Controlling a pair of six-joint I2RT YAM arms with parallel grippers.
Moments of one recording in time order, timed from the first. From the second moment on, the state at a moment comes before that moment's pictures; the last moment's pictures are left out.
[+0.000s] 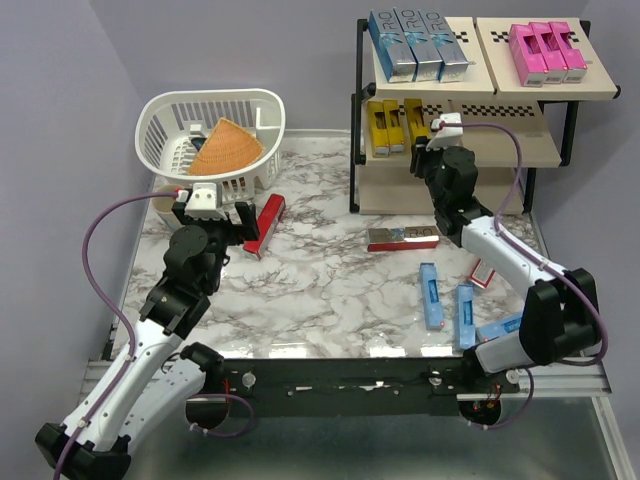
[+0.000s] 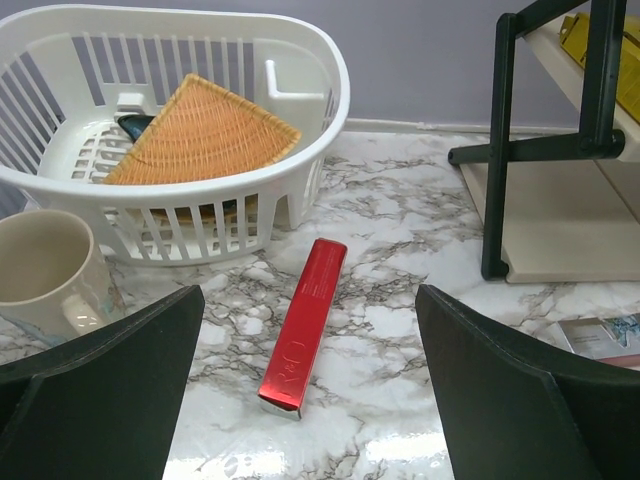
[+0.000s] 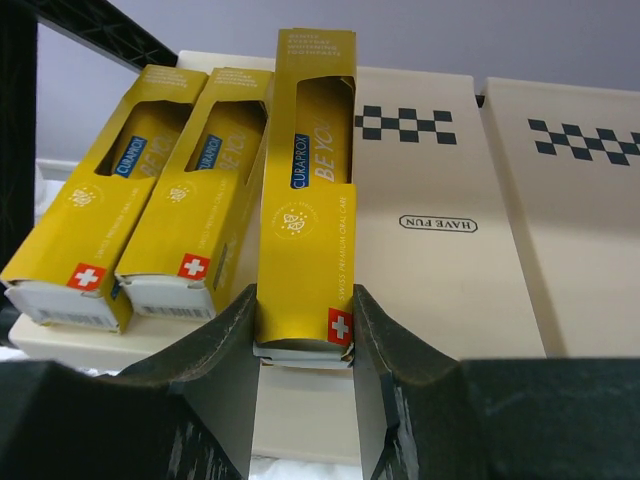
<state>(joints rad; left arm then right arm) -0.48 0.66 0.72 -0.10 -0.38 -0.14 0.34 1.44 1.03 0.39 0.26 -0.06</state>
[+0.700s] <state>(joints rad) -0.48 0.67 0.72 -0.10 -0.35 -0.14 0.30 1.46 1.04 0.42 0.20 -0.01</state>
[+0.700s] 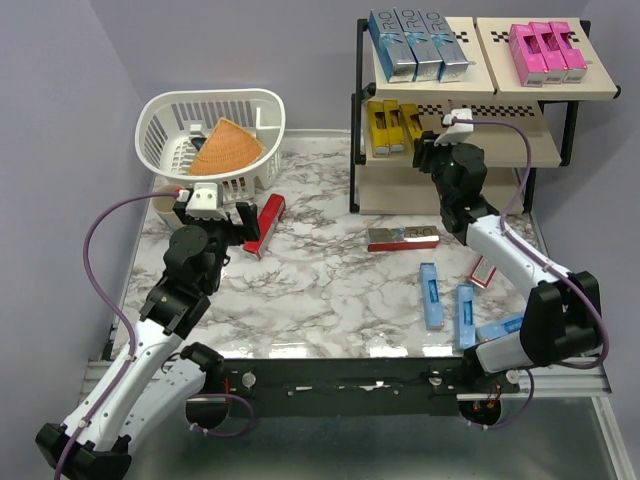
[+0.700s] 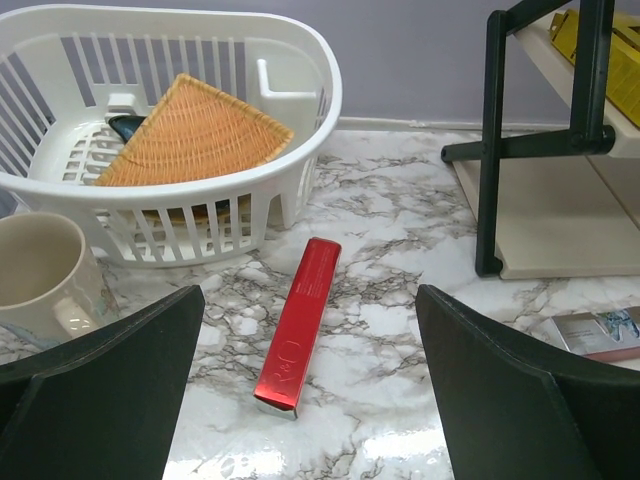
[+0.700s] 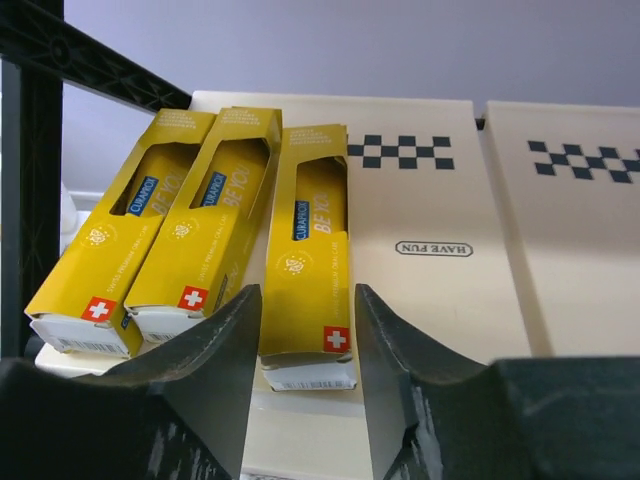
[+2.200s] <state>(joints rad) -0.46 0.69 0.72 -0.10 -0.32 -0.14 0.28 1.52 1.08 0.48 0.03 0.15</state>
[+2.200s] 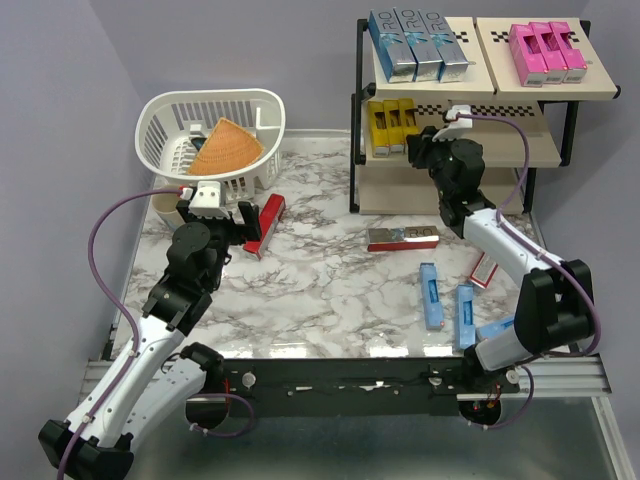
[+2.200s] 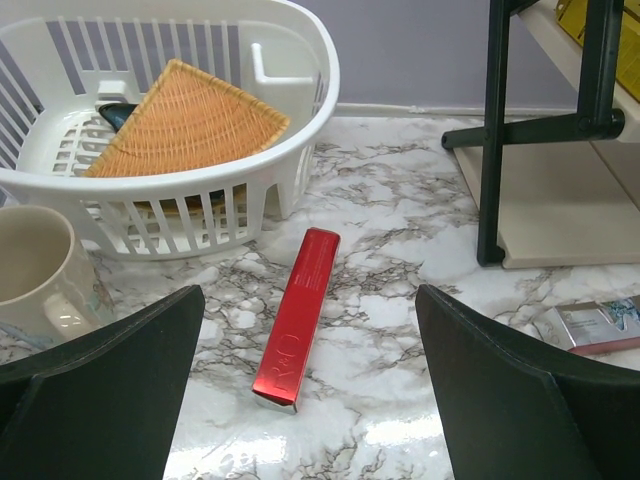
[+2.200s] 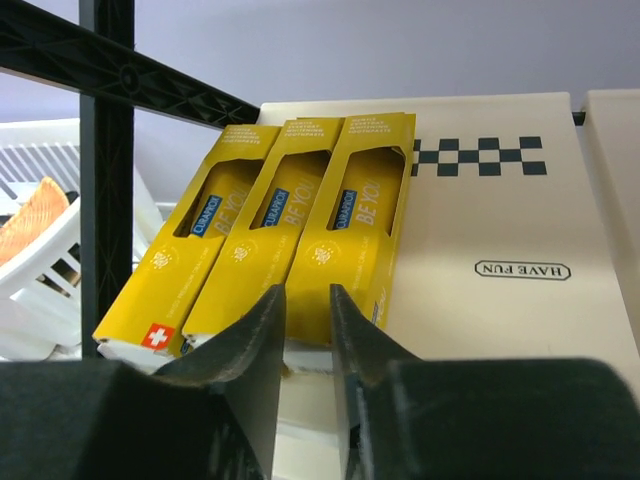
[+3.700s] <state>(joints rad) -0.45 0.68 0.72 -0.10 -0.23 -0.19 0.28 0.74 0.40 -0.55 -0.03 0.63</state>
